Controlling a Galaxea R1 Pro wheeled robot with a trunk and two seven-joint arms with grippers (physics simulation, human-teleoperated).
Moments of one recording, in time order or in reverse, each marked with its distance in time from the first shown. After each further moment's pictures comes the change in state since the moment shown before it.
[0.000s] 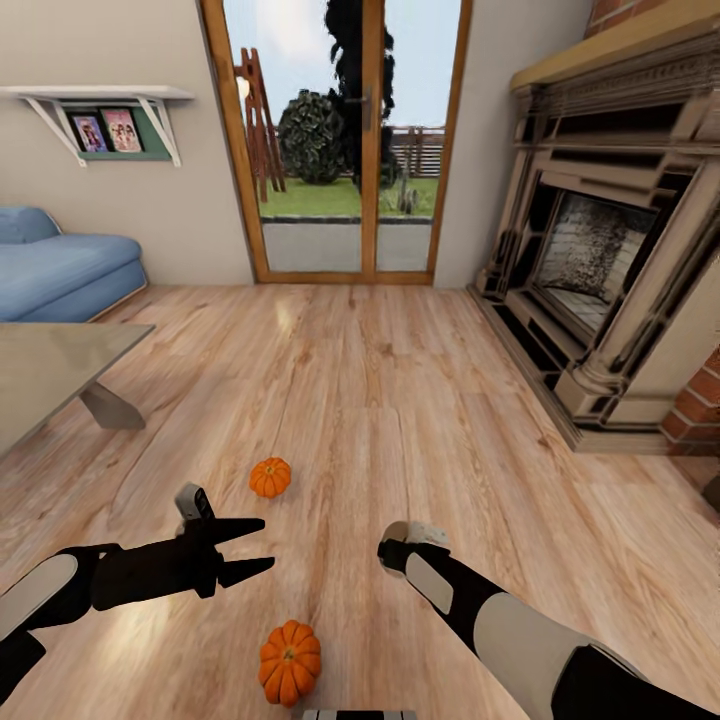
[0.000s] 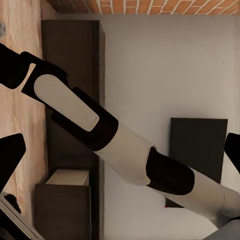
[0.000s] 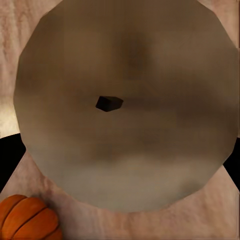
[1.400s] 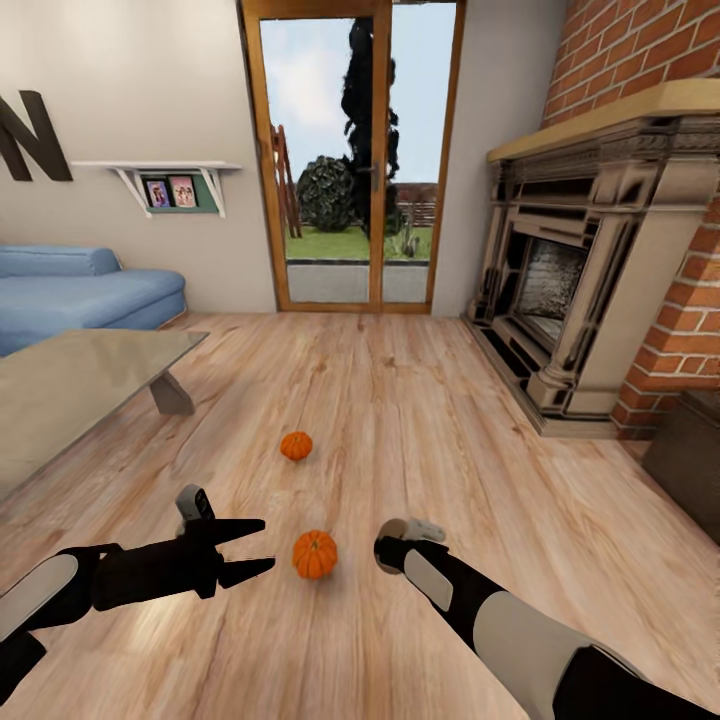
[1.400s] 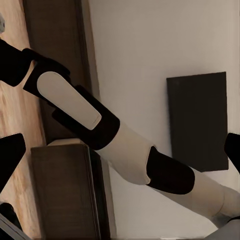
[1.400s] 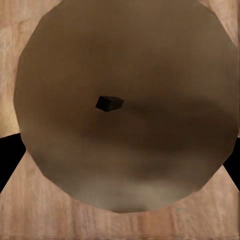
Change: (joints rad) left arm 0.000 0.000 -0.003 0.000 0.000 0.000 0.000; right arm 0.000 -0.002 -0.007 -0.026 -0.012 0.014 0.009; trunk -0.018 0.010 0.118
